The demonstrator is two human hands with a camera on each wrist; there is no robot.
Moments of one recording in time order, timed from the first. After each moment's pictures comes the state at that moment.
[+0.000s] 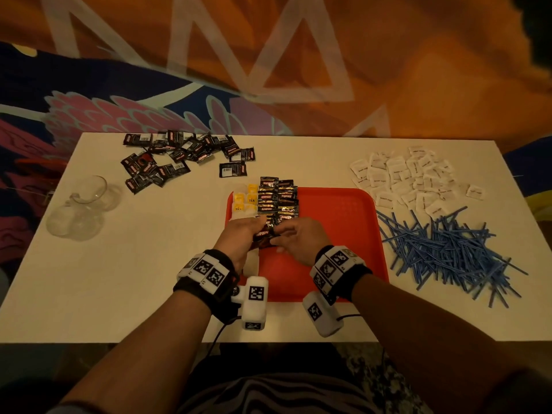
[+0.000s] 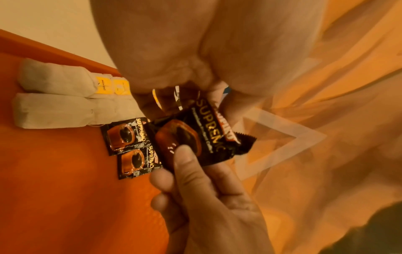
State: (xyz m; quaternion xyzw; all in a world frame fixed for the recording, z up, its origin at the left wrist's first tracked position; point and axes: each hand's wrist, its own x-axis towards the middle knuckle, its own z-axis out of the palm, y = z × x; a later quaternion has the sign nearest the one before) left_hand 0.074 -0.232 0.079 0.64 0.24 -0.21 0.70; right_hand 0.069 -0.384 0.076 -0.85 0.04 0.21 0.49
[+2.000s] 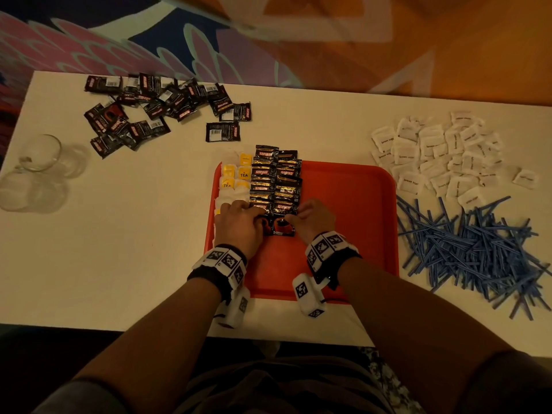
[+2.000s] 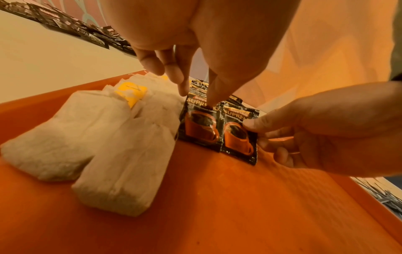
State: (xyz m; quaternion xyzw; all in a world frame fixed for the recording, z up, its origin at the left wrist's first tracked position) left_hand 0.102 -0.247 -0.017 0.97 0.04 -0.17 0.18; right_hand 0.122 -0.415 -0.041 -0.84 0.25 0.24 0.43
